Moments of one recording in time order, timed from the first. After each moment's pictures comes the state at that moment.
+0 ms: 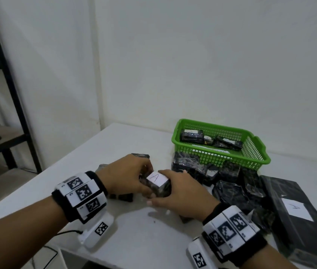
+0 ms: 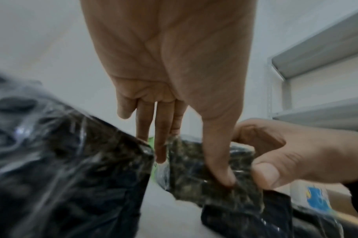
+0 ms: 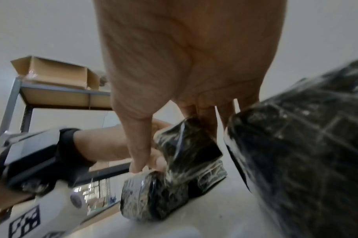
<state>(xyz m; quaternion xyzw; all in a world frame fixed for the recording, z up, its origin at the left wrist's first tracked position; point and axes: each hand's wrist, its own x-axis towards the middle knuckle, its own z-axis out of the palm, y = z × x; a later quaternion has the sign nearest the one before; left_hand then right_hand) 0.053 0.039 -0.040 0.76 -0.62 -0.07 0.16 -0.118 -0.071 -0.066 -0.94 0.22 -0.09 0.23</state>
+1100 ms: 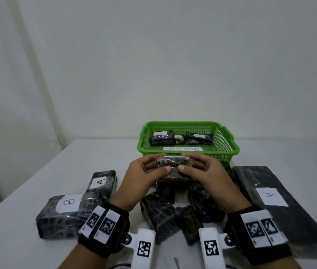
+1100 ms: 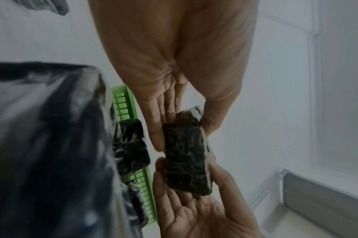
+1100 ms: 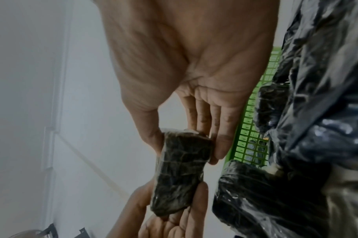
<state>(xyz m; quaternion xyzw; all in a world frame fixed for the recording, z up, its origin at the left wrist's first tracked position) -0.016 -0.075 -0.071 0.49 -0.47 -0.37 0.64 -0.194 -0.177 -0.076 -0.66 0.27 -0.41 0.58</state>
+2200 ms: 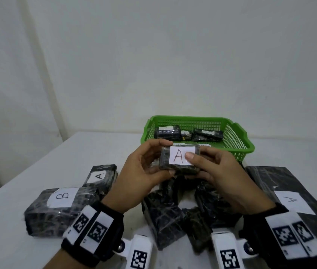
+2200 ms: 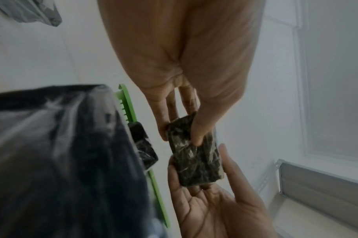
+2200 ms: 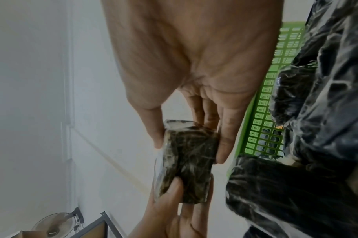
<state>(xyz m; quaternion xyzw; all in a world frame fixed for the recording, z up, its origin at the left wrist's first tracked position) -0.011 -0.067 -0.073 0.45 -0.56 -0.29 0.63 -0.191 -0.180 -0.070 -0.65 0.20 -0.39 0.62</state>
